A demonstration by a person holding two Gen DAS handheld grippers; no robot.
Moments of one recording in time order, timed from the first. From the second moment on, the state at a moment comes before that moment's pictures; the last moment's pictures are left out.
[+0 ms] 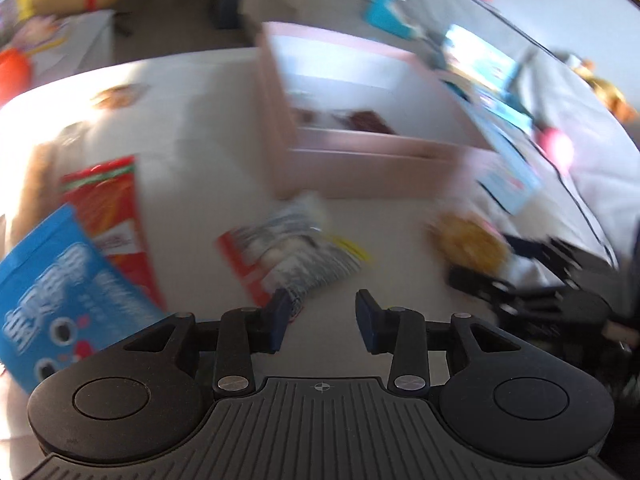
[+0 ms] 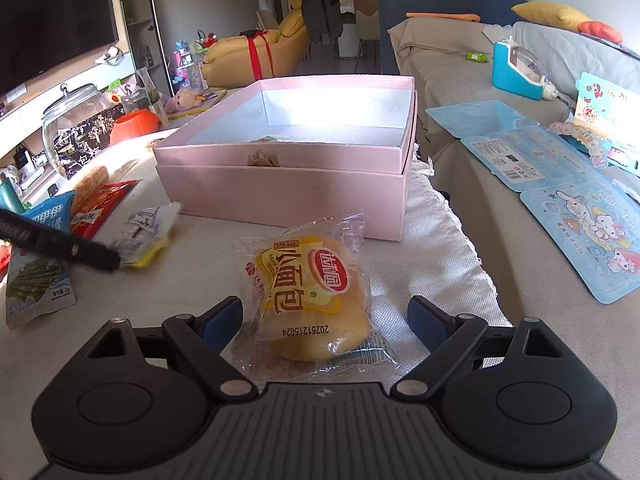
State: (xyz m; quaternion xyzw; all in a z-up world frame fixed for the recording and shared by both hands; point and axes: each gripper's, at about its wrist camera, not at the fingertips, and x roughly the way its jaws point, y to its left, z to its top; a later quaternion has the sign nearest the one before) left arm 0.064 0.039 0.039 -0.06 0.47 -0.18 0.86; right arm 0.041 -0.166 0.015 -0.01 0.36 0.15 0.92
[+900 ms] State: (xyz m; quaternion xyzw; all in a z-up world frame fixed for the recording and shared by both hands) left arm 0.055 -0.014 0.043 0.16 0.43 -0.25 0.85; right arm 0.041 -0.166 0.014 -0.01 0.36 0.15 0.92
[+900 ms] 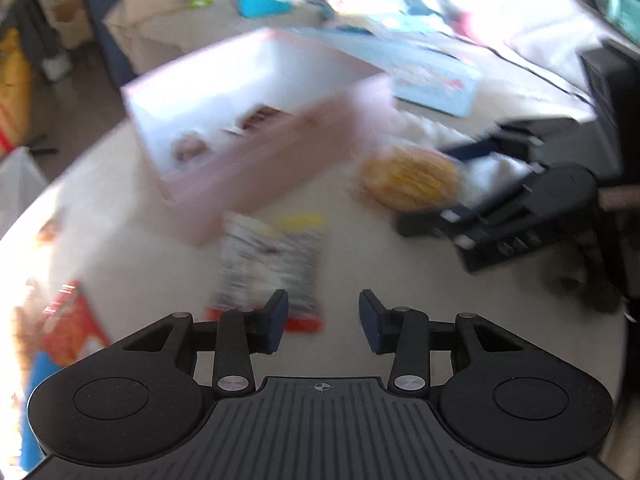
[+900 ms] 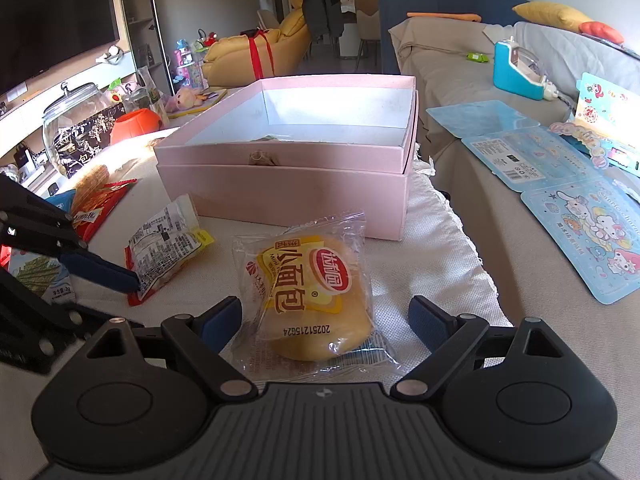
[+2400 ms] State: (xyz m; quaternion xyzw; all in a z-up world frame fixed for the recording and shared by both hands) left arm 0.073 -0.033 0.016 0.11 0.43 -0.29 0.85; right arm 0.048 -0.164 0.018 -0.03 0.38 0.15 0.91
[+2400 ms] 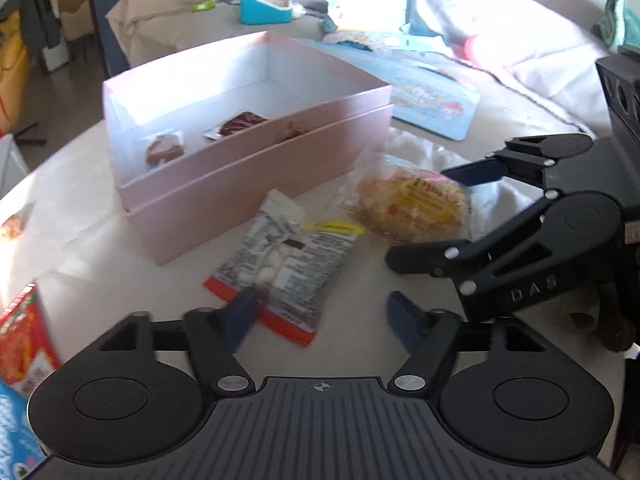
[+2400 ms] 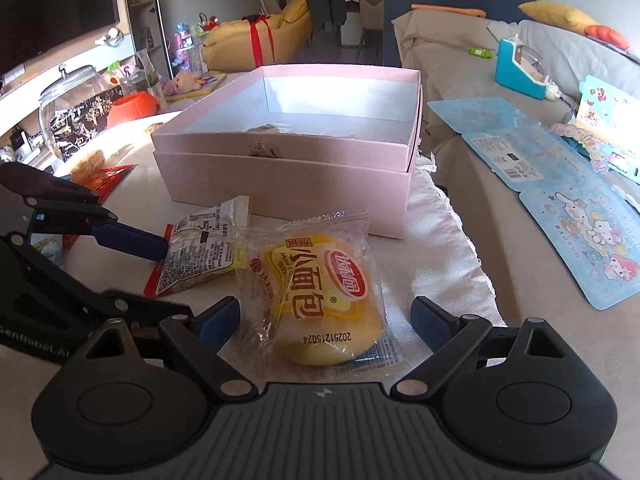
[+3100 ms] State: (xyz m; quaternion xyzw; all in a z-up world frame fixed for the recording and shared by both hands) left arm 0.108 -0.021 0.021 0.09 0.39 -0.22 0.89; right arm 0.049 -0.184 0.040 -0.01 0.38 0.12 0.92
